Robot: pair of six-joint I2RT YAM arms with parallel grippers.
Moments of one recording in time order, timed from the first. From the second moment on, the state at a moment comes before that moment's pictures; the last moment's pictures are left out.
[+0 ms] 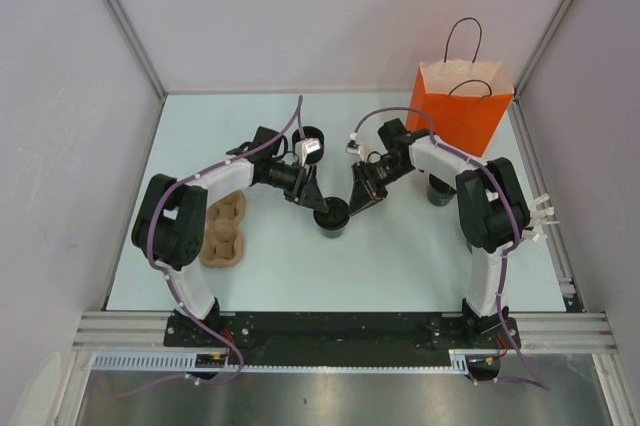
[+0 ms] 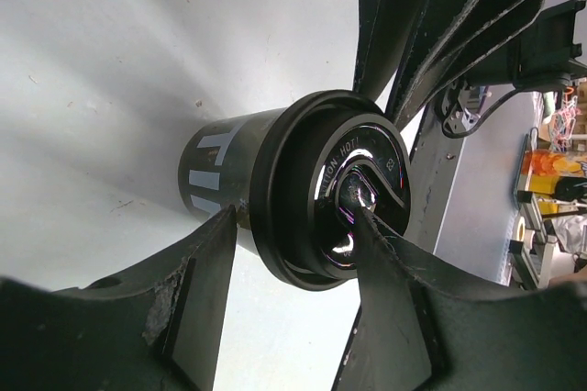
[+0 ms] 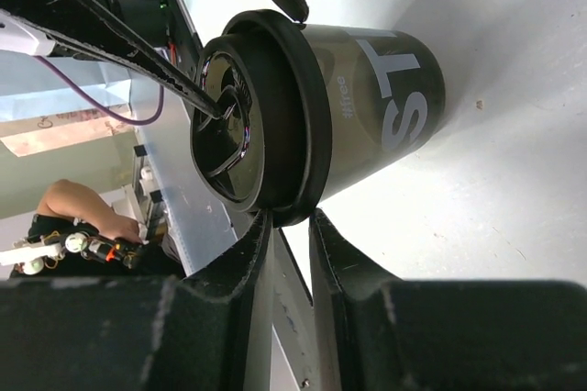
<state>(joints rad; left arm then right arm) -0.37 1.79 1.14 -0.40 0.96 0.00 0.42 1.97 1.42 -0.79 -1.00 -0.07</state>
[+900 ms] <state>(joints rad) -0.38 1.78 1.14 -0.41 0.92 0.01 0.43 1.97 1.45 -0.79 -0.89 -0.08</state>
